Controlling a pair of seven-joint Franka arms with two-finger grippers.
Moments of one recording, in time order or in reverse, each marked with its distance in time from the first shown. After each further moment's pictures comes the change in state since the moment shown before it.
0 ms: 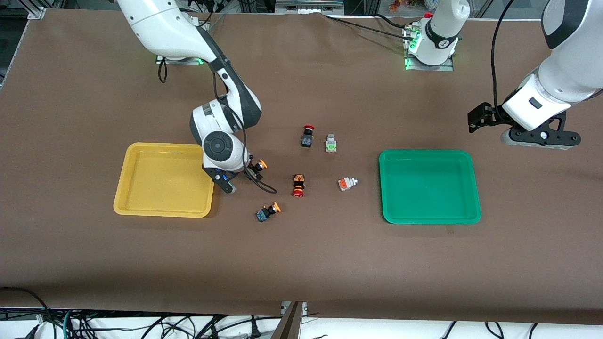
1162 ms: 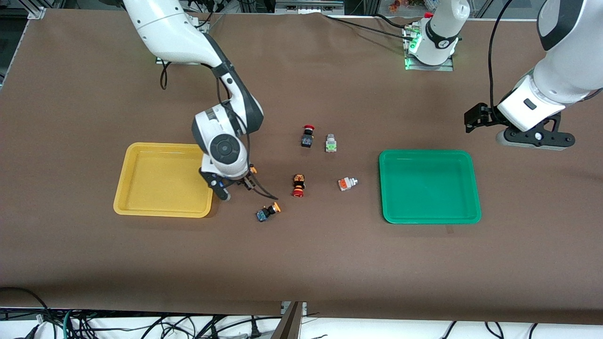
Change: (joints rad) left arm -0.008 0.016 -0.015 -0.001 -0.001 -0.003 0.002; right arm 0.039 0.020 -0.110 0.157 -0.100 -0.169 0.009
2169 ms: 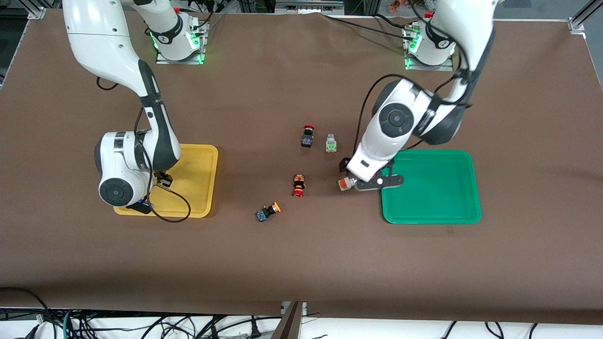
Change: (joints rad) left arm -0.312 0.490 -0.067 -0.008 -0.001 0.615 -0.637; right arm -0.193 0.000 -0.195 -0.095 -0.001 -0.217 -0.809
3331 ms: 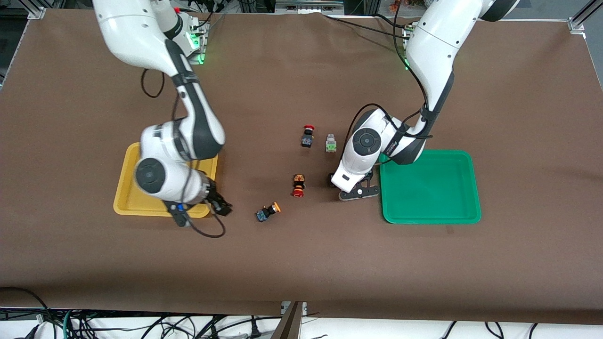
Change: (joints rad) left arm -0.039 0.187 0.007 0.002 0.079 0.168 -0.105; right arm 0.113 0.064 0.155 0.246 0.318 0.306 0.652
